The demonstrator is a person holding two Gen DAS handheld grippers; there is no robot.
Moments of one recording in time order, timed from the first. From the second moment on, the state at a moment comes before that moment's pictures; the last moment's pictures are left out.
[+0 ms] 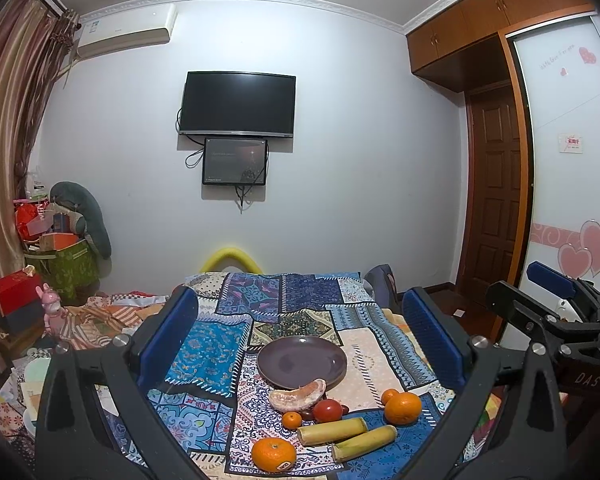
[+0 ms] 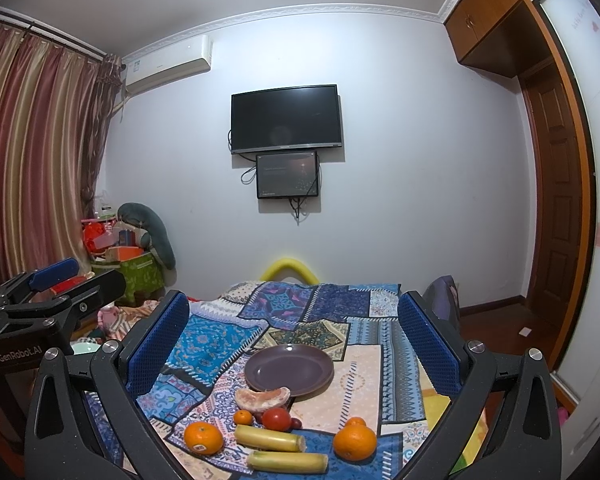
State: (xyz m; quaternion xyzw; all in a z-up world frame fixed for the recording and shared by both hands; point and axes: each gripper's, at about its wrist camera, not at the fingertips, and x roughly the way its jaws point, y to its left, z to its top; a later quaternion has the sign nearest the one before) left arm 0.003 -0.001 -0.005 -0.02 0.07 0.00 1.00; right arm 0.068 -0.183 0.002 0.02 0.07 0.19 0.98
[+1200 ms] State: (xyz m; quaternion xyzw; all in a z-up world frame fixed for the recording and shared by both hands) left arm 0.108 0.052 -0.111 0.00 0.30 0.00 0.95; right arm 0.144 -0.217 -0.080 0.01 0.27 0.17 0.95
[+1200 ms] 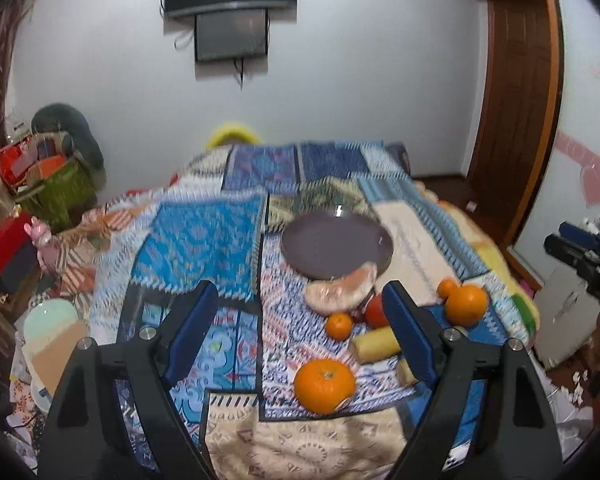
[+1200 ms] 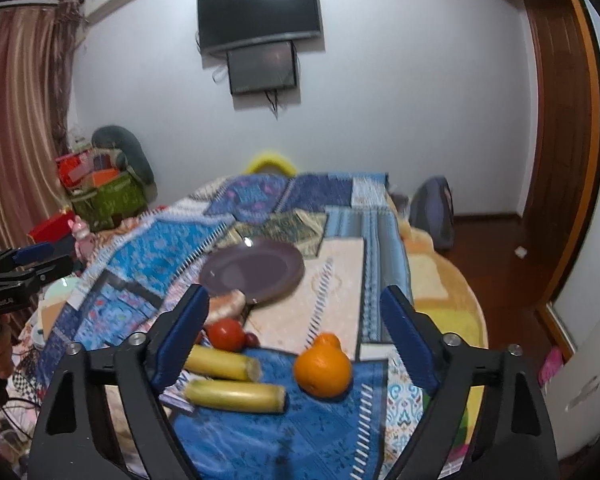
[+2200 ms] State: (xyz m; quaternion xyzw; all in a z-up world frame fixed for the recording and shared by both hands) left arm 0.174 0.036 -0.245 0.02 0.51 -0.06 0.86; right arm 0.225 -0.223 -0.194 0.02 0.46 0.18 0.87
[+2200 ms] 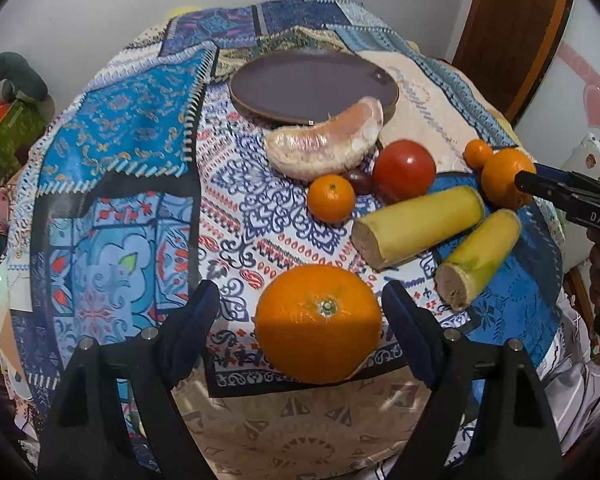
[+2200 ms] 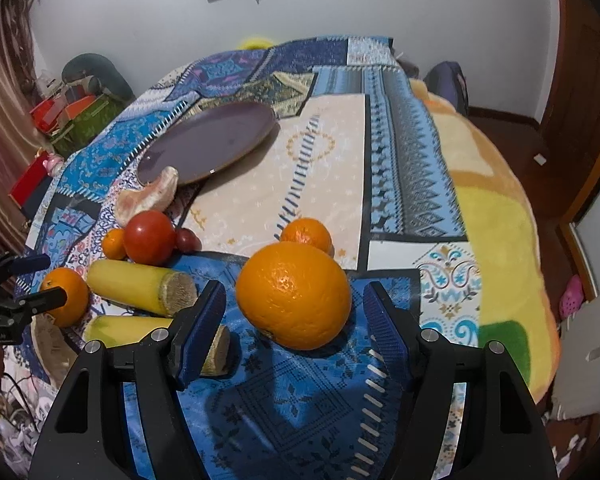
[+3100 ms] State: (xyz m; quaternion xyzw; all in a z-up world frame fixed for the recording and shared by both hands) left arm 0.178 0.057 -0.221 0.00 0.47 -0.04 0.88; right arm 0.233 -0.214 -0.187 0.01 0.45 0.19 0.87
